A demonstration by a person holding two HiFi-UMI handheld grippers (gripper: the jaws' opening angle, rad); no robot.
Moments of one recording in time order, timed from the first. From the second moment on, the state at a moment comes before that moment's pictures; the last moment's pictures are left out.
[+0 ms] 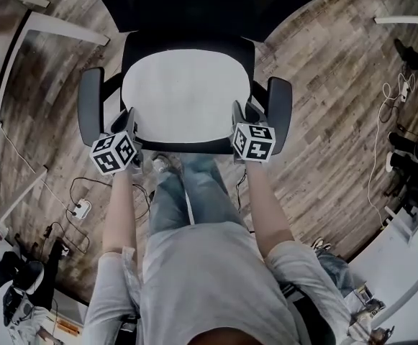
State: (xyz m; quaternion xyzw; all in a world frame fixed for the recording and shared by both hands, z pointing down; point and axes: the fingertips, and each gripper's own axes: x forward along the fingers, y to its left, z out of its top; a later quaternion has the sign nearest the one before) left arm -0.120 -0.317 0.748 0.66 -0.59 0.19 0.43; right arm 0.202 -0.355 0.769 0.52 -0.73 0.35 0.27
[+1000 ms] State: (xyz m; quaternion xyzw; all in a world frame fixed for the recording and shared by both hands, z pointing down) left arm -0.135 -0.330 0.849 0.65 -0.56 0.30 0.42; right arm 0.193 -0.360 0.871 0.50 -0.69 0.41 0.32
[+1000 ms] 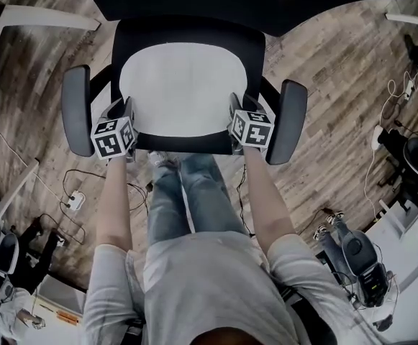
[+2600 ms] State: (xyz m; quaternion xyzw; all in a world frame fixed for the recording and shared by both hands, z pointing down) left arm -0.118 -0.319 0.732 0.73 -0.55 0.24 0.33; right arm 0.163 -0.337 0.746 0.55 -0.73 0.33 0.23
